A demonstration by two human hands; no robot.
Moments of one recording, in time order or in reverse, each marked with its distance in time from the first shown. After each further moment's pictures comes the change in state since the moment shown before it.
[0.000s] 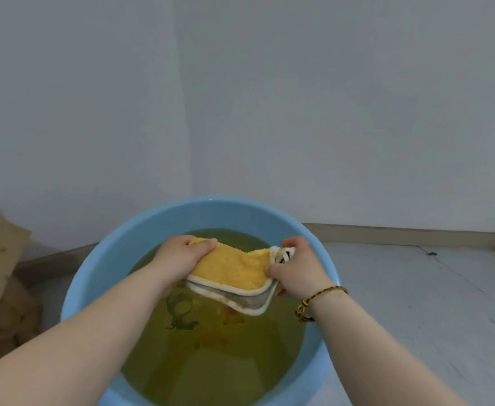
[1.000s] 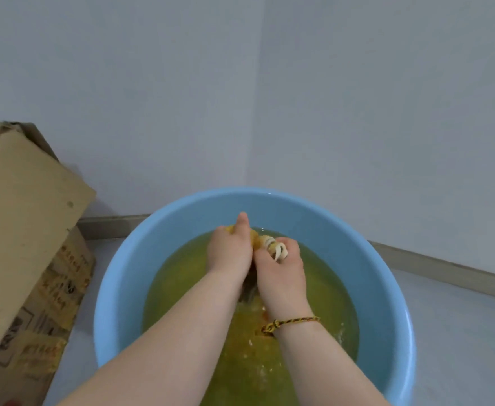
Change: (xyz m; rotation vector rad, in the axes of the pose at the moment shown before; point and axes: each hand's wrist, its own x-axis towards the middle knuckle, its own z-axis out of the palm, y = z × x) left_hand 0.024 -0.005 0.027 -0.240 0.459 -0.157; right_hand 0.013 -0.025 0.085 0.273 -0.066 -0.093
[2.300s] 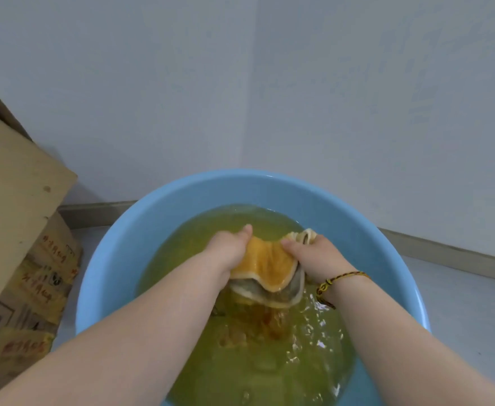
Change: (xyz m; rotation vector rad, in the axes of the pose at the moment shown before) left_hand 0.023 -0.027 0.005 0.115 -0.333 -0.248; right_hand 0.043 0.015 -0.042 -0.266 -0.140 0.146
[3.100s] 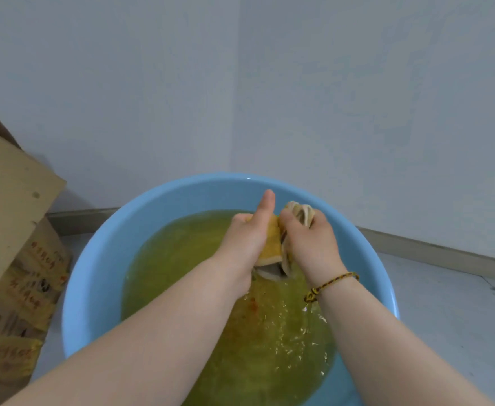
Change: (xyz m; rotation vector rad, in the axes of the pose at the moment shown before) left_hand -0.043 0.021 0.029 -0.448 -0.203 0.279; right_hand -0.012 -0.010 -0.007 0.165 0.243 -0.268
